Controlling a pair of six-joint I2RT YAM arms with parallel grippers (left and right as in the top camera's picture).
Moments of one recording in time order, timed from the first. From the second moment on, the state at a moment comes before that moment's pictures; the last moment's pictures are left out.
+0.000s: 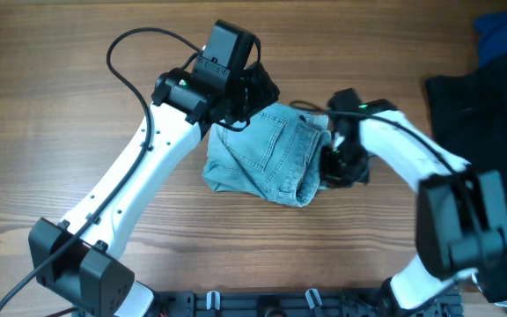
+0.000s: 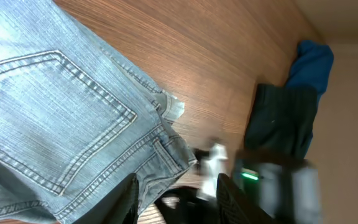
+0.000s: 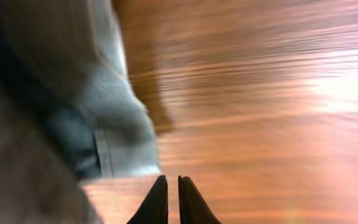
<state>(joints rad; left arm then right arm) -0.52 1.69 1.59 -0.80 0.24 -0.97 0.24 1.77 1.14 -1.06 -0.17 0.45</state>
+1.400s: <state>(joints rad) -0.46 1.97 1.46 -1.07 -0.01 -0.82 0.20 1.90 1.19 -0.66 -0.30 0.39</state>
